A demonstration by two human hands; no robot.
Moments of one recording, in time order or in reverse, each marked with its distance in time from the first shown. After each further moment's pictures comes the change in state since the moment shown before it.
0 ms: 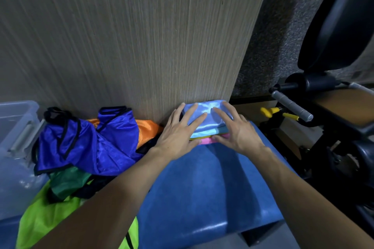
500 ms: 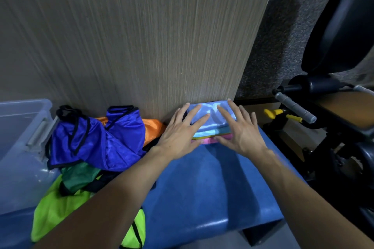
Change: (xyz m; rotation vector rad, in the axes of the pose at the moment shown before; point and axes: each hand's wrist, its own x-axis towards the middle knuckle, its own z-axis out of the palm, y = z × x) left_hand -0.010 -0.002 -0.017 0.021 0.032 0.054; right_hand -0.007 -0.019 -0.010 -0.077 -0.006 0.052
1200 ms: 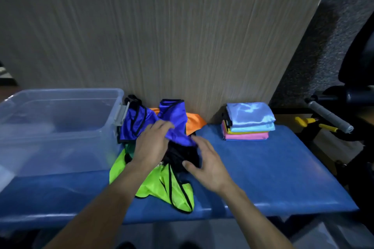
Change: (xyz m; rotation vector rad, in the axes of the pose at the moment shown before) left_hand -0.176 -0.064 -0.101 -0.103 0.084 -0.524; right_hand -0.072 -0.229 0.012 0.836 -0.097 -0.103
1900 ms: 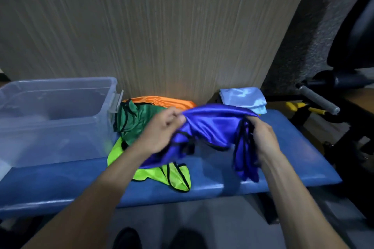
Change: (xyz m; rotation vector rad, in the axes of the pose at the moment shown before) left_hand -0.016 0.051 -0.031 -0.904 -0.200 -0.003; right_hand -0.021 0.008 -0.111 0.636 0.497 0.599
